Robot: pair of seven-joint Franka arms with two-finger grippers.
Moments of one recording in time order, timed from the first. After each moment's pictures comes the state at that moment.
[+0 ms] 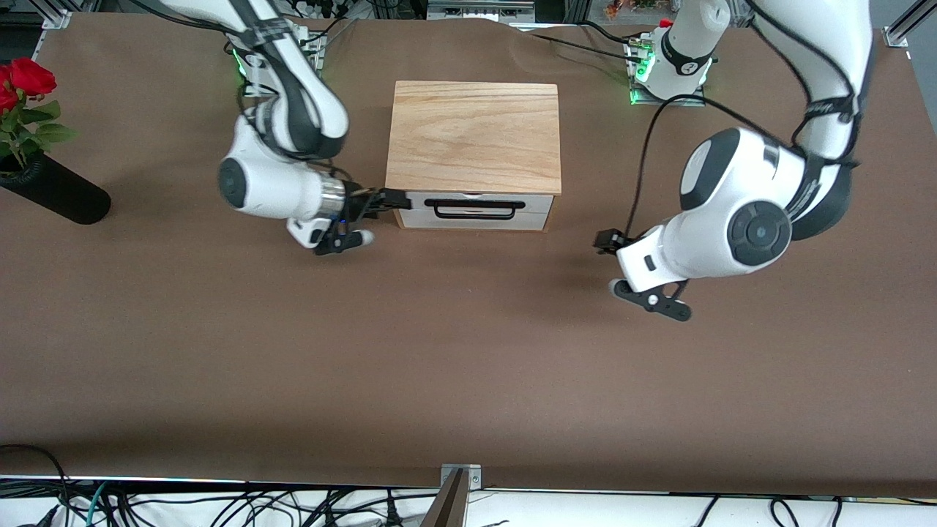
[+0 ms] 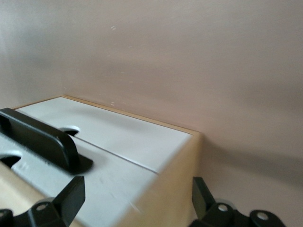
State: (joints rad) left arm -0.17 0.46 -0.18 -1.41 0.00 1.70 0.02; right arm 0.47 0.29 -0.08 -1.99 0.70 2.08 -0.11
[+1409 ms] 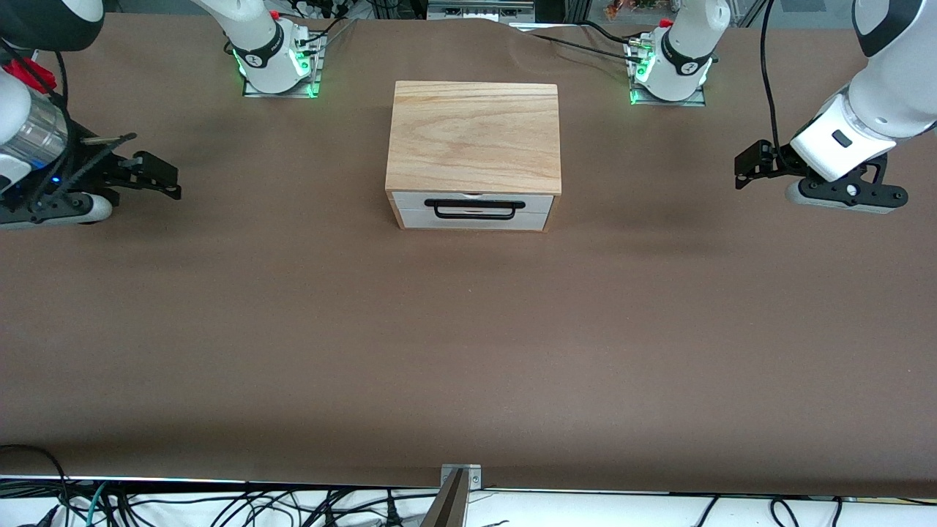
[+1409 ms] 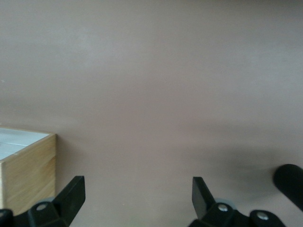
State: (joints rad) left arm 0.05 -0.04 -0.16 -1.77 -0.01 1.66 0.01; right arm 0.22 0.09 -0.14 -1.53 0.02 1.58 -0.03
